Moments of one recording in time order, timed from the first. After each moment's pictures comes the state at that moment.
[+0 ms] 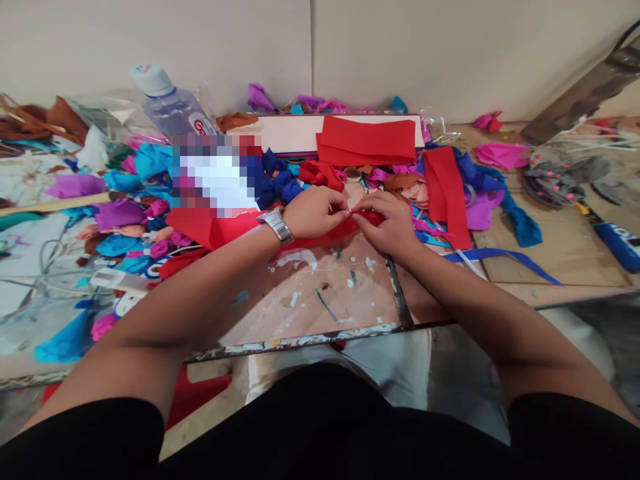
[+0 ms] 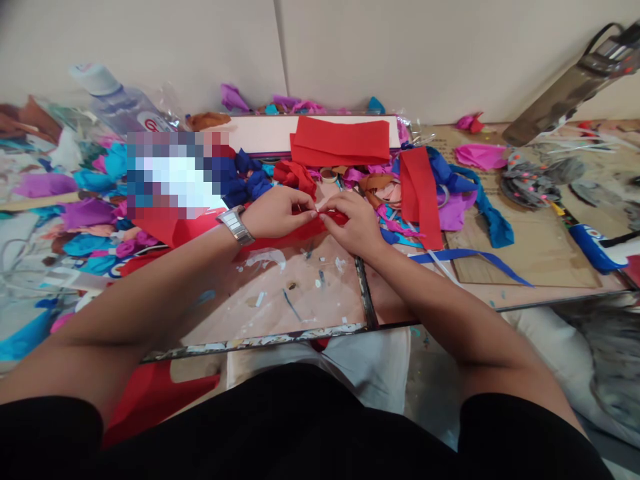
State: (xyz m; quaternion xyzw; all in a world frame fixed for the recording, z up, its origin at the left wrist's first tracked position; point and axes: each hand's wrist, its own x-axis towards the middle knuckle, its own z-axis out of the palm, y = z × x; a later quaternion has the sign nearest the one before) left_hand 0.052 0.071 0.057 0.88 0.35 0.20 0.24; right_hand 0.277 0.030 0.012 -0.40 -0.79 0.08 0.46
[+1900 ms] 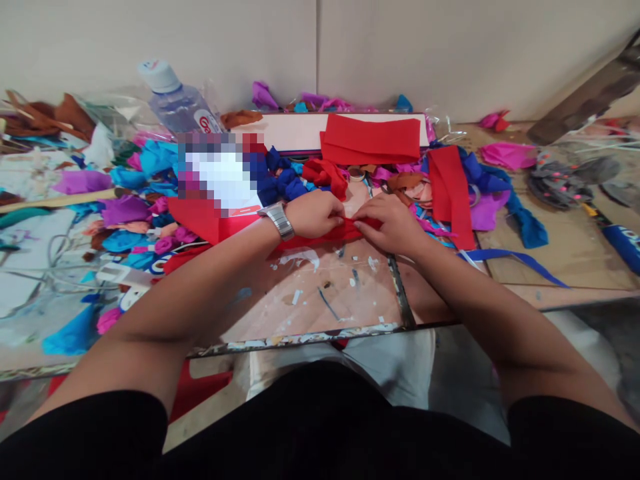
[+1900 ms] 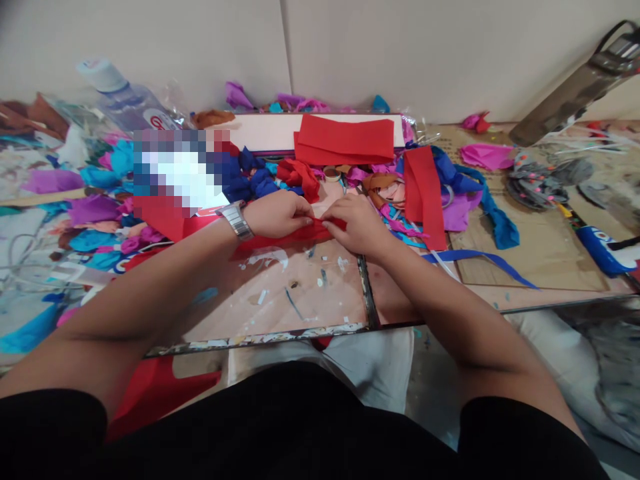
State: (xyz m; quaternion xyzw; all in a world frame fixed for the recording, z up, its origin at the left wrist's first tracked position) left_hand 0.047 0.080 0.061 0.93 0.34 0.04 0.16; right_hand 0.287 0.034 0.023 -0.38 -0.88 0.06 0.28
